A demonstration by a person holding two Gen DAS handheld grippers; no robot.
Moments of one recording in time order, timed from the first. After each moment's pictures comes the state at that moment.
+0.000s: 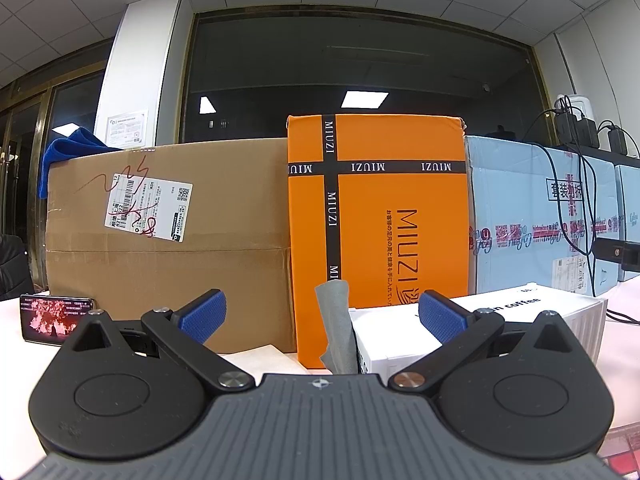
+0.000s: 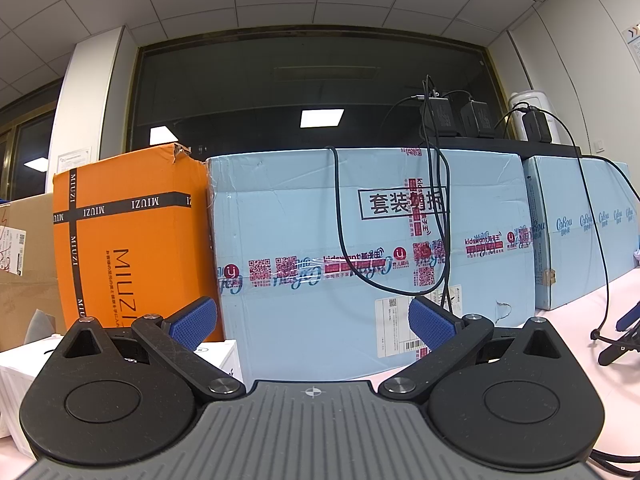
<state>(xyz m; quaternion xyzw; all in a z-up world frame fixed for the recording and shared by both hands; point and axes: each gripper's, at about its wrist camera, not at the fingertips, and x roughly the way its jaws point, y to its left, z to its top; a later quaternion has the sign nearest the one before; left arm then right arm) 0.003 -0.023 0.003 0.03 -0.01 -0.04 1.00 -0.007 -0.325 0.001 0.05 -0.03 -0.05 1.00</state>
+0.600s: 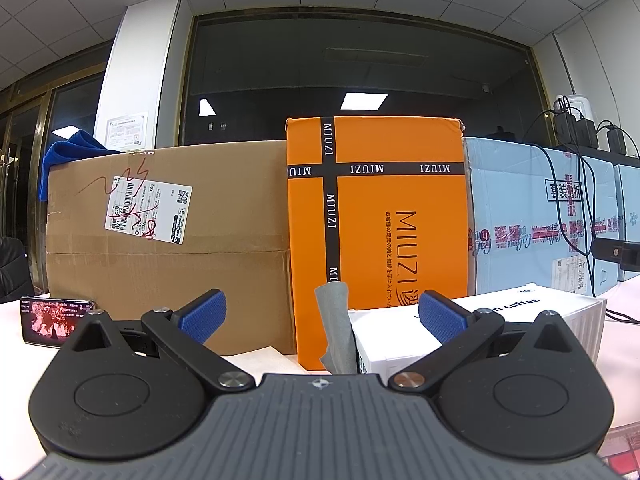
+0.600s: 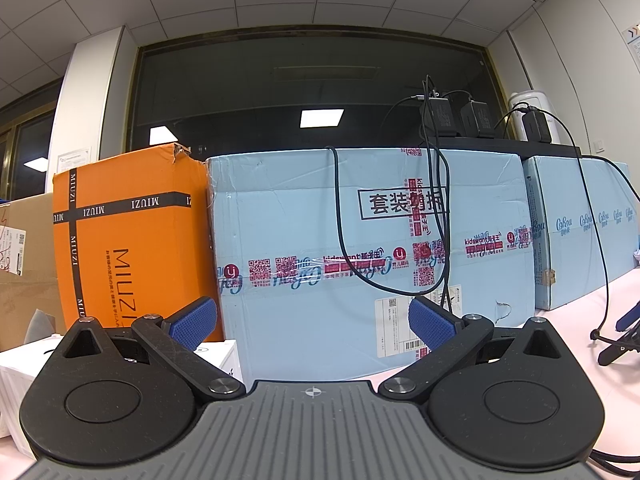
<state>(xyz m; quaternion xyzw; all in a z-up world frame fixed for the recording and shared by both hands) 0.002 -0.024 0.003 0.03 -0.02 -0.04 1.00 -0.007 -0.325 0.001 0.05 -0.03 -0.05 1.00</state>
